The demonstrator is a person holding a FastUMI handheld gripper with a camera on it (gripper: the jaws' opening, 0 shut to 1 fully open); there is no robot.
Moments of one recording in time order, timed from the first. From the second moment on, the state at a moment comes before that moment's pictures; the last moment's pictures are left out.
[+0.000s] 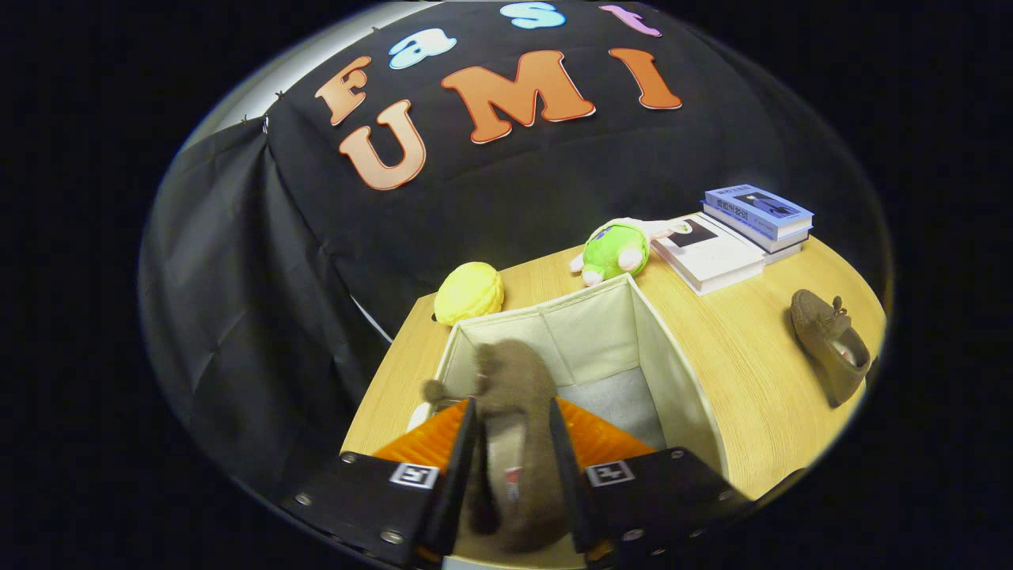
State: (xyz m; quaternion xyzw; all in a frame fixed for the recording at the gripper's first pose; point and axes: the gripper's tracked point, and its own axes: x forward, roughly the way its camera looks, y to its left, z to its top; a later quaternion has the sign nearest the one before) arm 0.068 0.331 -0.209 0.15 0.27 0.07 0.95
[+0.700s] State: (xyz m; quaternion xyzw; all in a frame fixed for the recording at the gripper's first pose) arm 0.054 0.204 -0.166 0.08 0.22 0.06 0.97
